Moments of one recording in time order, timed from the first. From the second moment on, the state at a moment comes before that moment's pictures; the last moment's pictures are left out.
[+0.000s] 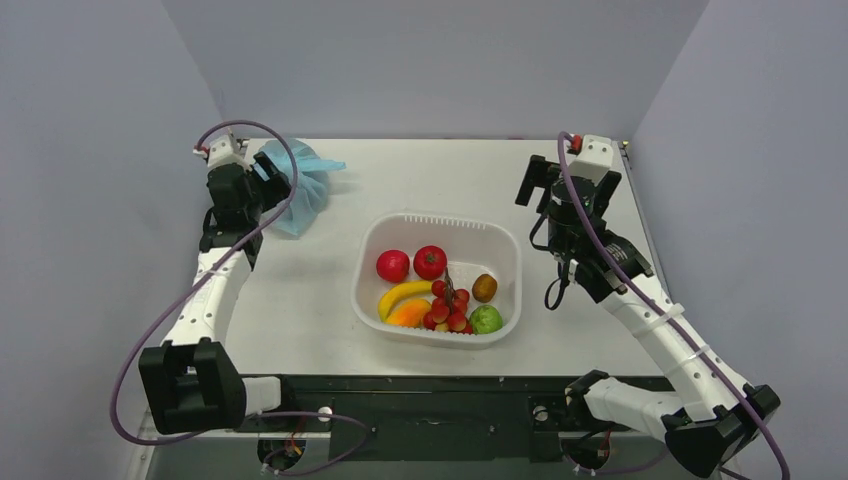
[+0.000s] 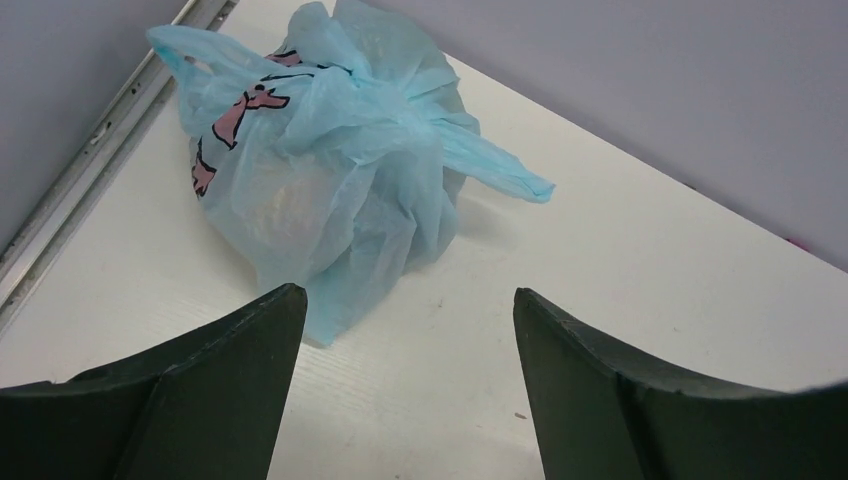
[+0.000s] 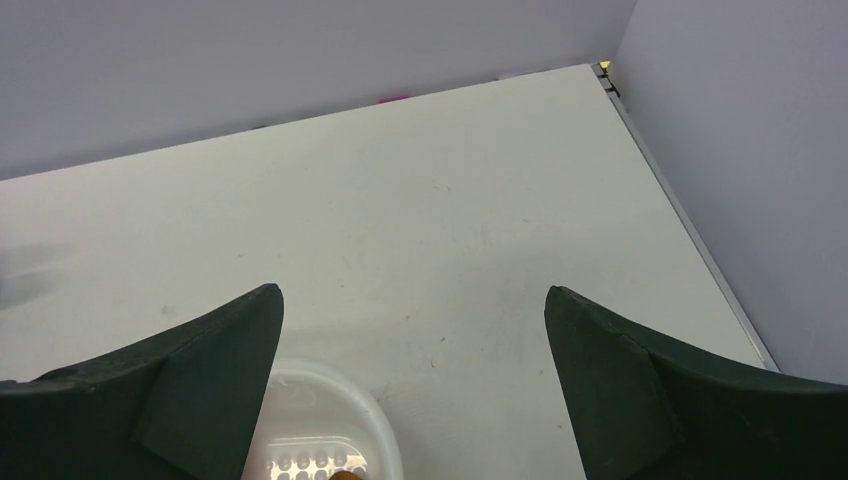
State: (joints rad) left arm 0.04 1.26 0.99 -0.03 -0.10 -0.41; right arm 0.54 1.06 1.17 -0.37 0.70 0.25
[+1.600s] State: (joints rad) left arm 0.20 1.84 1.34 -0.33 0.32 -0.34; right arm 0.71 1.07 1.01 -0.41 0.16 0.45
